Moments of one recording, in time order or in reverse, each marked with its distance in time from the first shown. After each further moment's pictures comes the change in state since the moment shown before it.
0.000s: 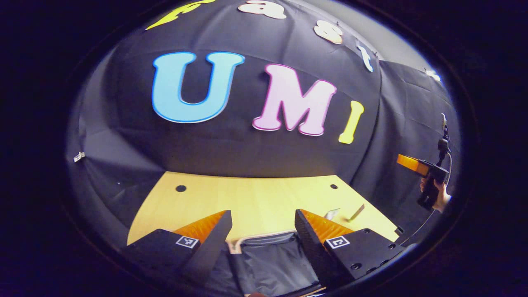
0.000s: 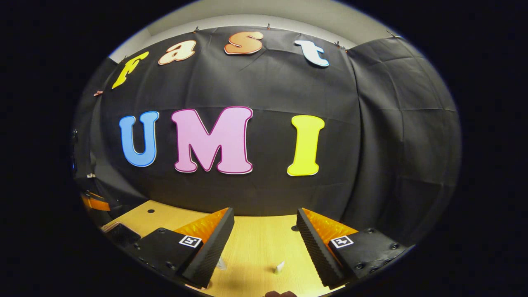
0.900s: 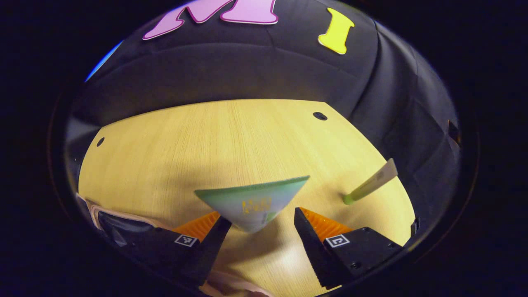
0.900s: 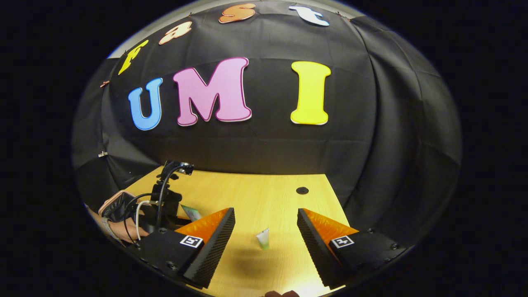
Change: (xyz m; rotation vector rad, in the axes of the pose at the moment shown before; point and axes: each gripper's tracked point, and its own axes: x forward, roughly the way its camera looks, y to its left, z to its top) left arm 0.275 -0.177 -0.217 -0.003 0.462 0.015; right arm 0.015 -0.067 -0.146 0.032 0.311 0.137
